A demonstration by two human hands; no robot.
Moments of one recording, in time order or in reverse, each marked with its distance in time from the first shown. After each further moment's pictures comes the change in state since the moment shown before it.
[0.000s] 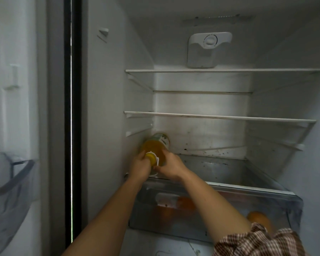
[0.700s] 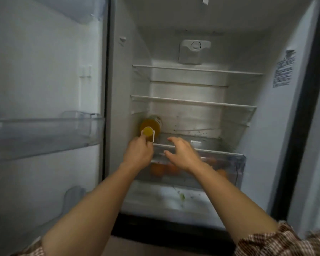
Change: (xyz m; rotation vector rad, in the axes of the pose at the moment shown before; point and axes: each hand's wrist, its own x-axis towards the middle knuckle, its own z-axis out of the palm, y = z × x) left_hand -0.166 0.033 -0.056 0.697 0.017 0.357; right_hand -0.198 -0.057 -0.053 -0.315 0.102 -0.019
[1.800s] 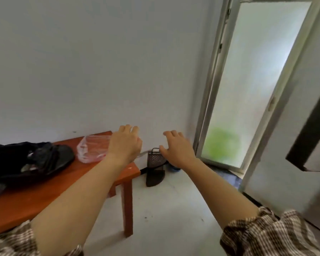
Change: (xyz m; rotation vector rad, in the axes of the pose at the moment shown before) left_hand -0.563 -0.374 -0.625 0.934 0.149 -0.550; right_hand -0.412 -0.736 0.149 0.261 -0.304 -0.761
